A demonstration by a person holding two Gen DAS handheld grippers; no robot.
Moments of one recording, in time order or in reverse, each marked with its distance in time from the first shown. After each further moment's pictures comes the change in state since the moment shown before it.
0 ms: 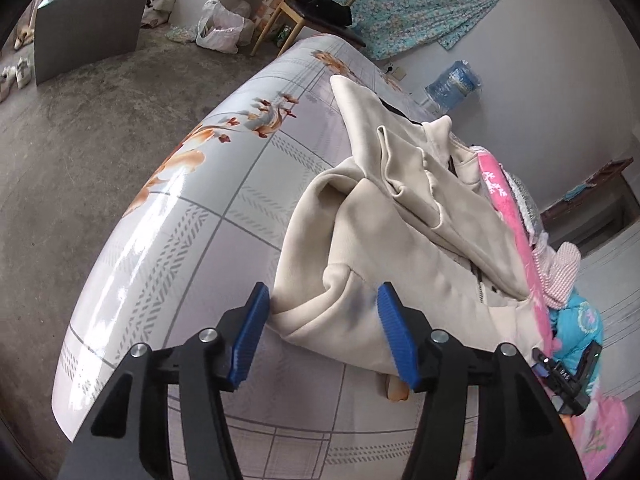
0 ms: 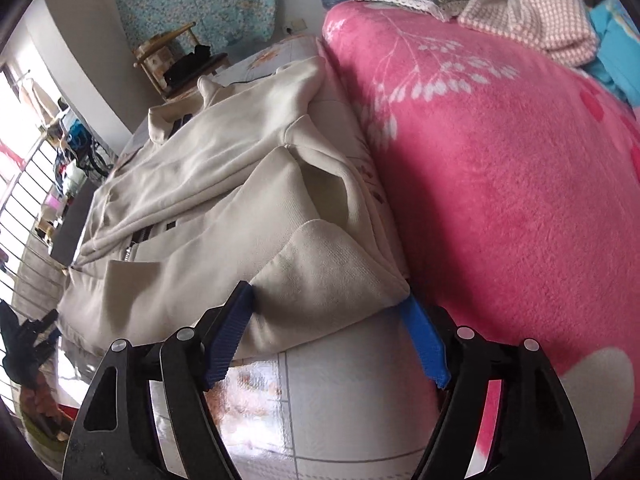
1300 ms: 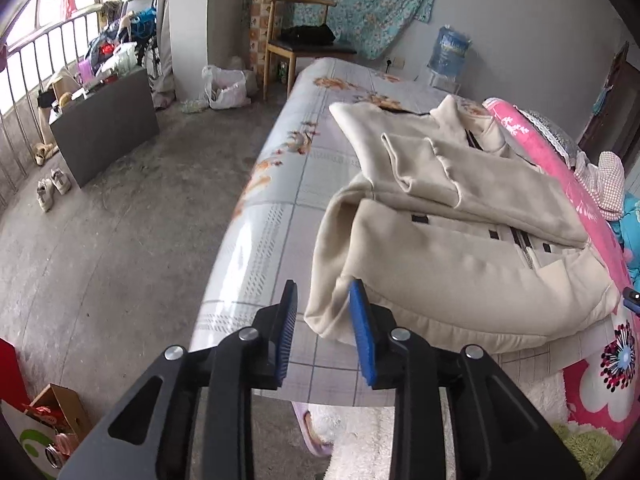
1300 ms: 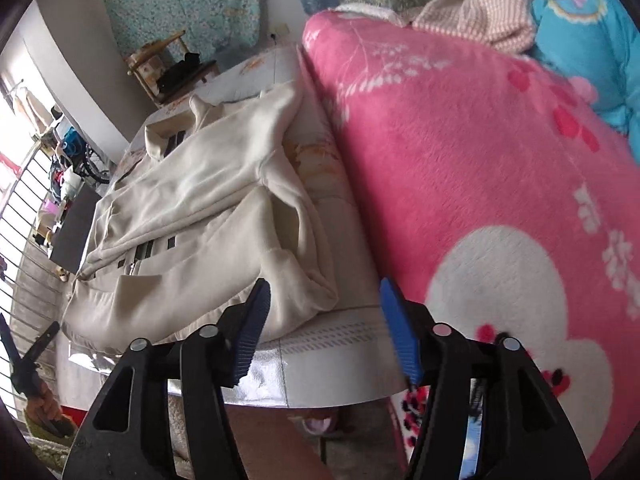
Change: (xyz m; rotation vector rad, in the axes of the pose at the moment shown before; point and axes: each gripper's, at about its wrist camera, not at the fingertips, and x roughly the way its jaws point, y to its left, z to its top) left arm -0.080 -0.013 -0.039 0.311 -0.097 0.255; right arm -0.085 -0.011 -0.042 0.044 -0.029 -0.045
